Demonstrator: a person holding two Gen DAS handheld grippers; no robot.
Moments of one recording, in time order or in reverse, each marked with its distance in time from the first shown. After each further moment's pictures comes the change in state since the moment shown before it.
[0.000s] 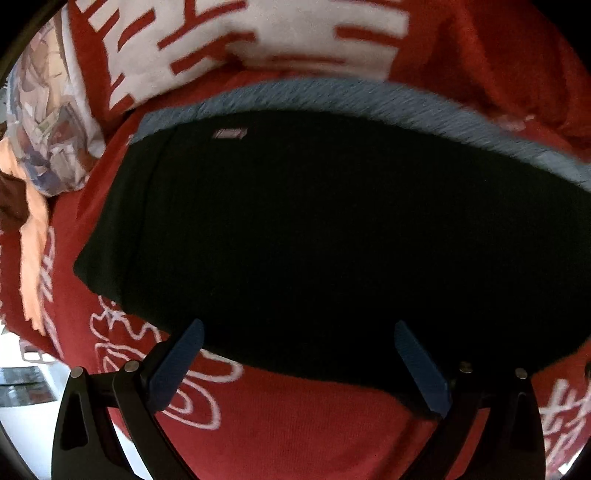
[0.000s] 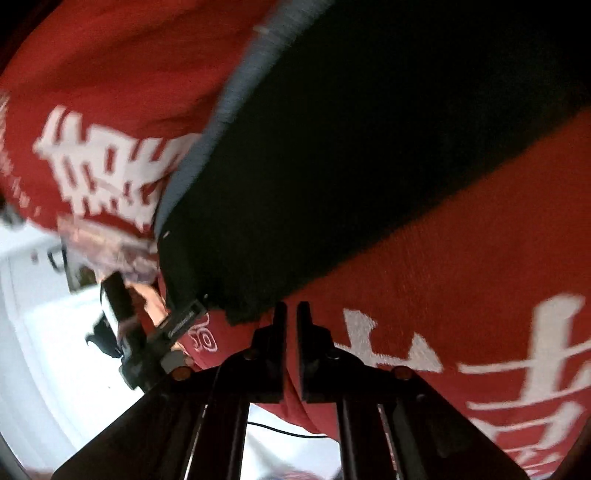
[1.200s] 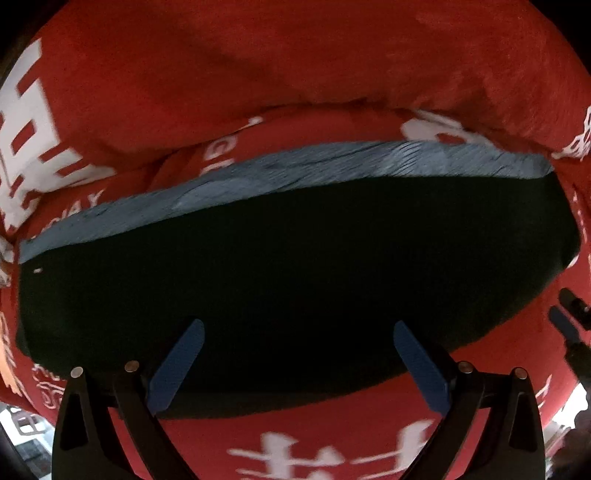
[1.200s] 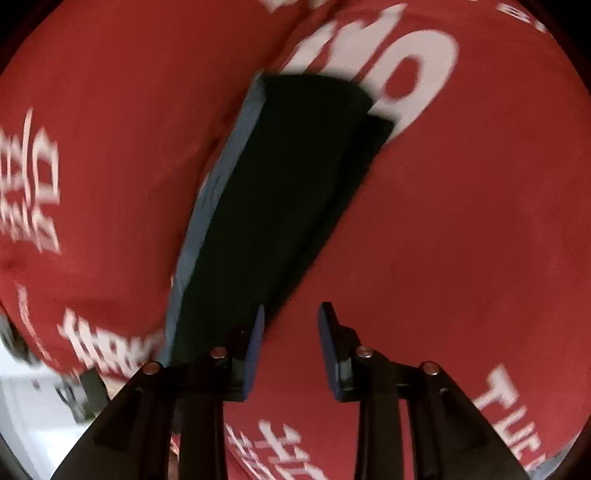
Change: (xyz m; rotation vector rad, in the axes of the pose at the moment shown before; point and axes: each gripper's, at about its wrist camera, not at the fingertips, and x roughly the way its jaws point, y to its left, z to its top) left arm -0.074 -0.264 0.025 0.232 -0.002 -0.209; right arm -0.193 -0.188 0.028 0.417 -0.497 -0.021
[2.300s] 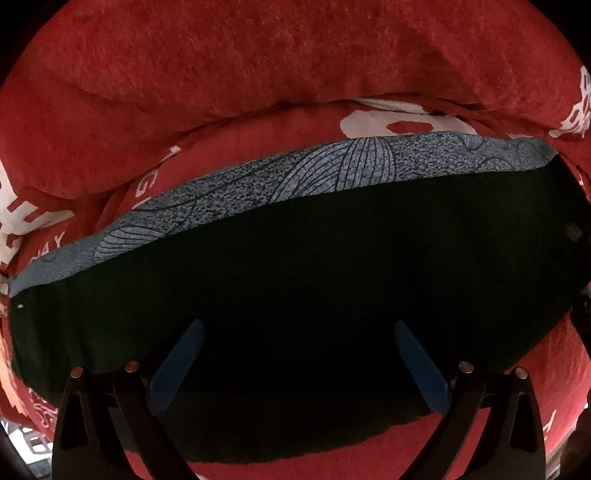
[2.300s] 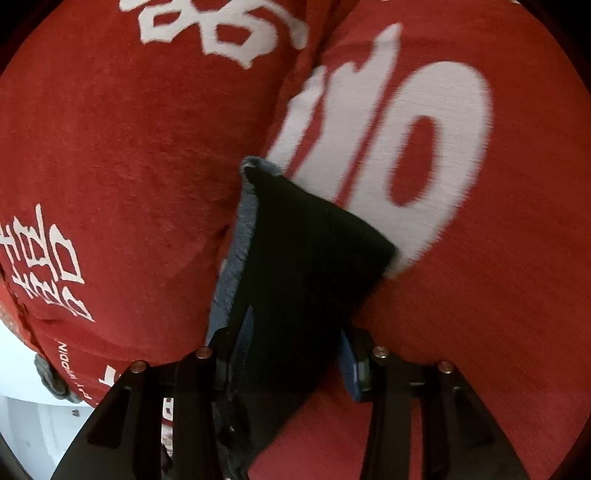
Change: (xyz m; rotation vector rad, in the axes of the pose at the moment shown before) left arm 0.029 -0.058 0.028 0.065 -0.028 0.053; right arm 0.030 -0.010 0.059 0.034 -0.072 0.183
